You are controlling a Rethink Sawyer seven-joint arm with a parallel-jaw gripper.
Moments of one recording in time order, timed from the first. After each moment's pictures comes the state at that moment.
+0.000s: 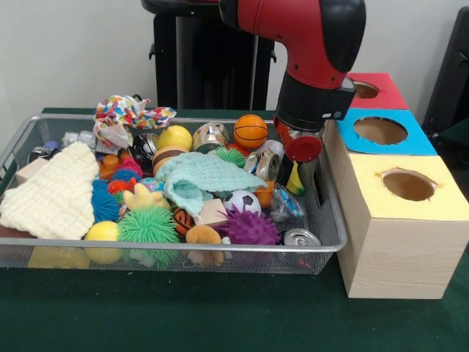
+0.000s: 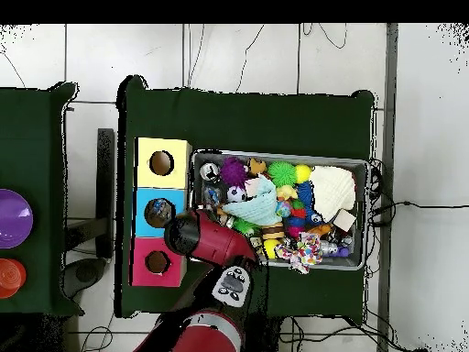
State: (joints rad) arm 0.14 -0.38 -0.27 1.76 0.38 0.22 2.87
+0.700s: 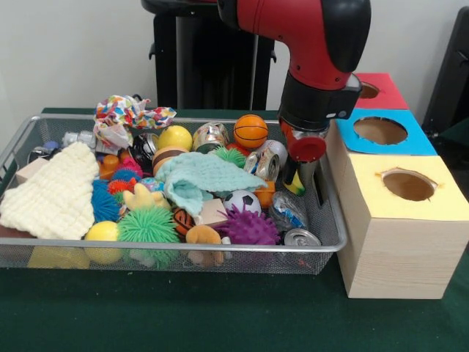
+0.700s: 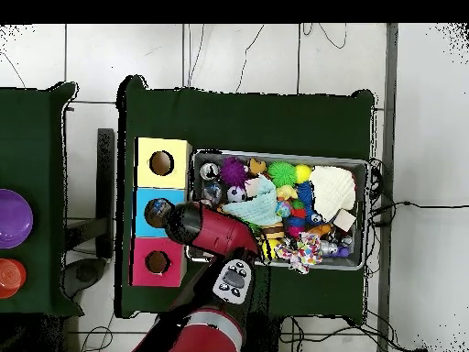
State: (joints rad) arm 0.14 -0.38 -0.29 1.70 0.39 0.39 2.87
